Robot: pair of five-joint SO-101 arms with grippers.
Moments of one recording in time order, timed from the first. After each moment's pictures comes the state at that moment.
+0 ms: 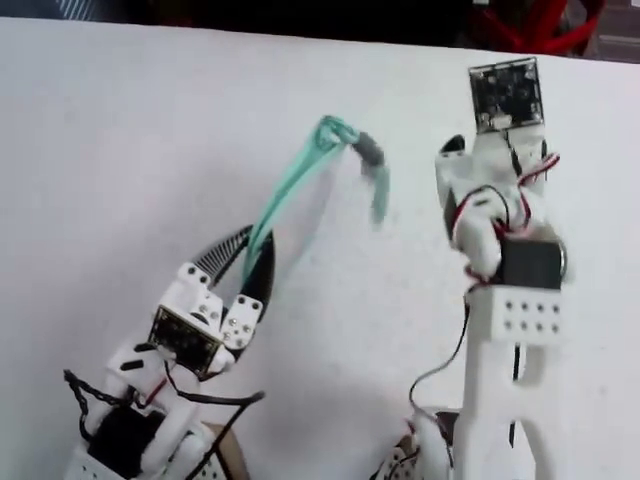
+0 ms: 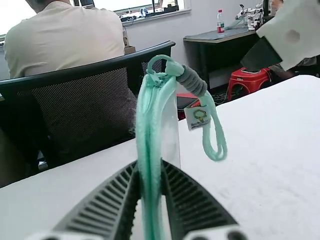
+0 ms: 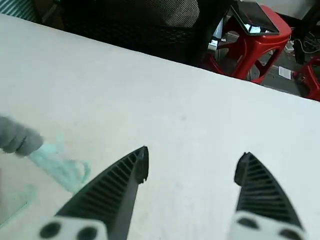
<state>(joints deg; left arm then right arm) 24.0 -105.0 82.6 39.2 -9.6 0.9 -40.4 23.7 54.6 16.0</state>
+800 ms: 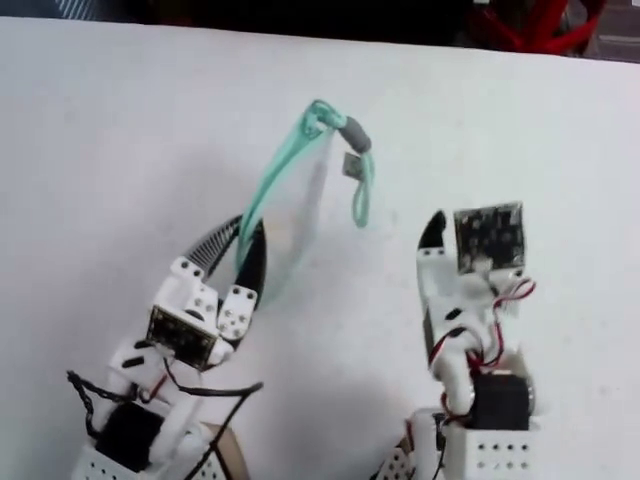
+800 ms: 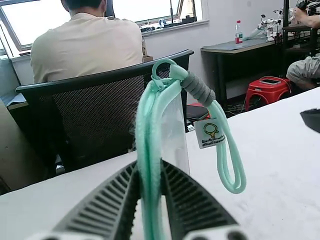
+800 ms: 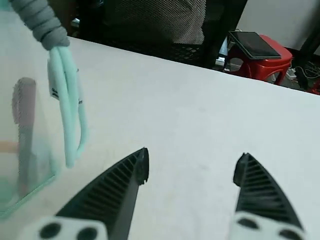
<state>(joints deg) 20.4 -105.0 87.2 32.1 -9.6 -2.9 -84.4 66.6 47.4 11.5</state>
